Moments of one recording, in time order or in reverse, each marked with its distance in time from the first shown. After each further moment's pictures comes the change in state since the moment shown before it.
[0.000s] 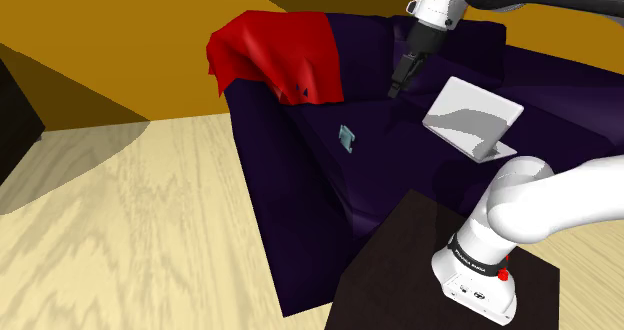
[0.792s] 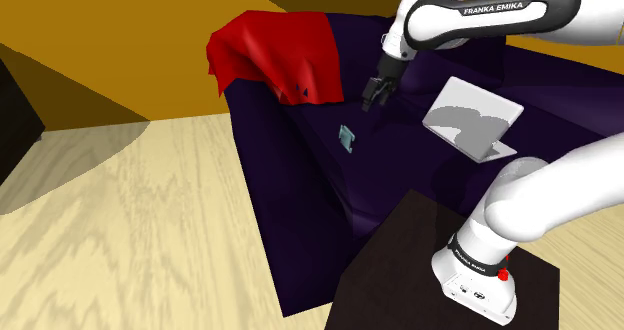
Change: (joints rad) arm -0.059 0.252 -0.054 -0.061 -0.022 0.308 0.022
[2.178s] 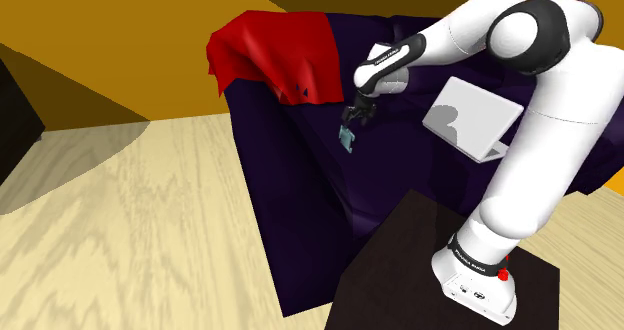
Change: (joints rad) arm -0.099 0.706 -0.130 0.226 0.131 0.461 -0.039
